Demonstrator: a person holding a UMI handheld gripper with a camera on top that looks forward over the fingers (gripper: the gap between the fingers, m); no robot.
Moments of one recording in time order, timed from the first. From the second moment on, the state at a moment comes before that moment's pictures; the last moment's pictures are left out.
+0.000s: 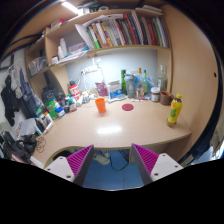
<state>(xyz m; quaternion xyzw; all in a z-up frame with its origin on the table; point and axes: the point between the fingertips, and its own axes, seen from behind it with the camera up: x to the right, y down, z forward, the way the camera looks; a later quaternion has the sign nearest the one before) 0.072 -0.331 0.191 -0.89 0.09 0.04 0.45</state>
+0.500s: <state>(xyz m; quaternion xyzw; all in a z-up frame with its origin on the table) 0.279 -0.260 0.117 -0.83 0.16 -0.08 0.53</state>
